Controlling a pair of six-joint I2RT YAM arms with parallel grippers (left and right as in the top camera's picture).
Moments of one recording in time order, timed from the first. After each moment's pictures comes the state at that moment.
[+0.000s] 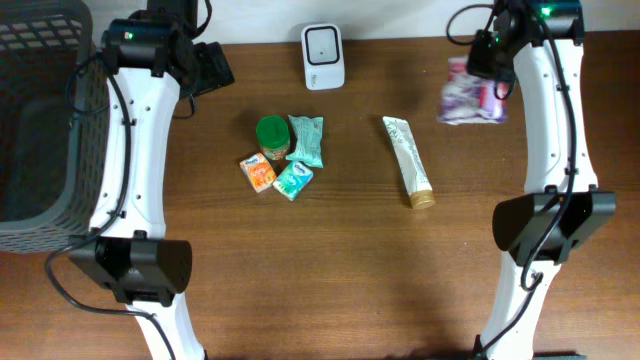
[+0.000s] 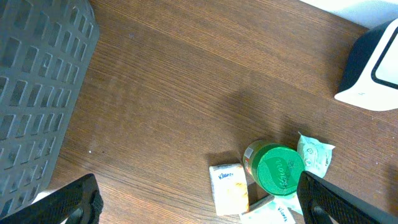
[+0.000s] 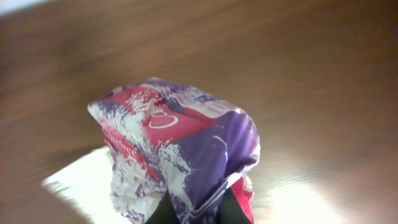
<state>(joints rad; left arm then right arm) -0.12 2.07 2.35 -1.39 -0.21 -0.46 -0.01 2.23 2.49 -1.41 0.31 0.30</state>
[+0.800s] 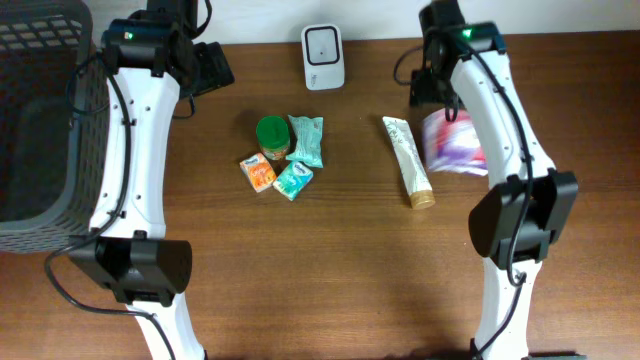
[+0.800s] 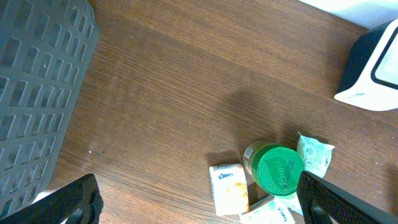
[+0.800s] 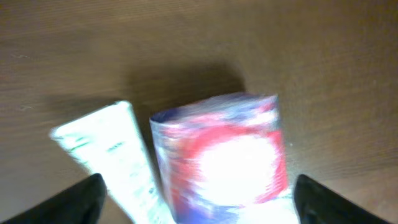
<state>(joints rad) -0.12 2.07 2.35 -1.39 -0.21 -0.46 0.15 2.24 2.29 -1.33 0.28 0.29</state>
